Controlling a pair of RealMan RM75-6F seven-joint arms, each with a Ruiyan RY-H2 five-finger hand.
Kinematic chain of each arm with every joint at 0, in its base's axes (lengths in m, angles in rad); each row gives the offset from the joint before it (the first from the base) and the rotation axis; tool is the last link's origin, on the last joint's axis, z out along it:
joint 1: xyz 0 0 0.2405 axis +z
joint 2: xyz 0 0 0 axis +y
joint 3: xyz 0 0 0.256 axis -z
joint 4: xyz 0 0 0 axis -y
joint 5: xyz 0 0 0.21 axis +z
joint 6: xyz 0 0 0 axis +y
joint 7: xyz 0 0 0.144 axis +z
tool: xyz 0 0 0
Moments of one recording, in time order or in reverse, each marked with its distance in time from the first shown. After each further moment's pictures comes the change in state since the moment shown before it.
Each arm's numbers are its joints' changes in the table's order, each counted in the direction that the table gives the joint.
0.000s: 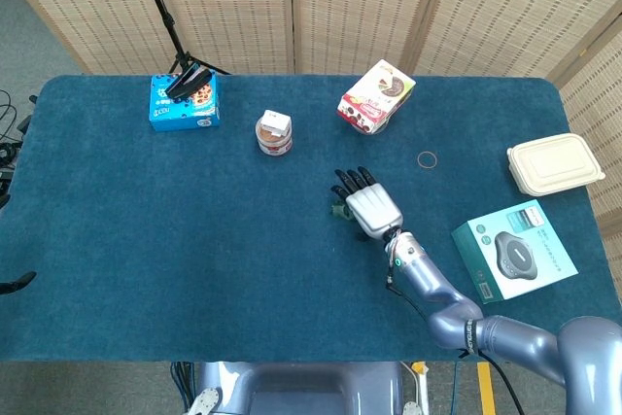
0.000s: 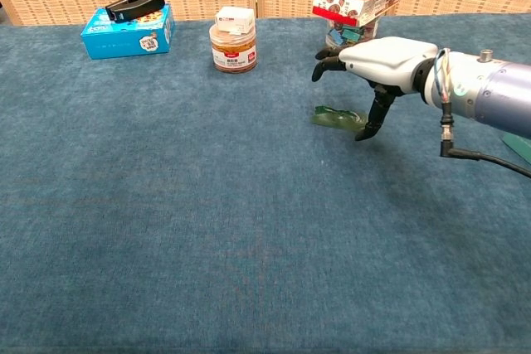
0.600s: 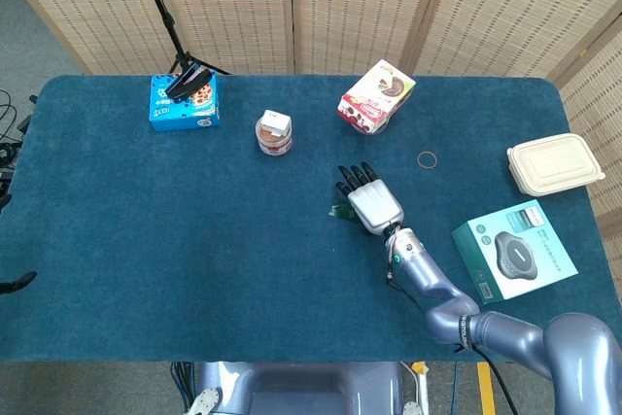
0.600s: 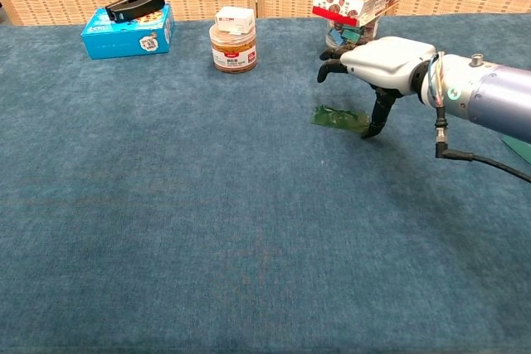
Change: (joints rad) left arm -0.003 0.000 0.000 0.000 -0.001 -0.007 0.000; right arm 0.028 -0.038 0.032 -0.092 0.007 0.015 -0.044
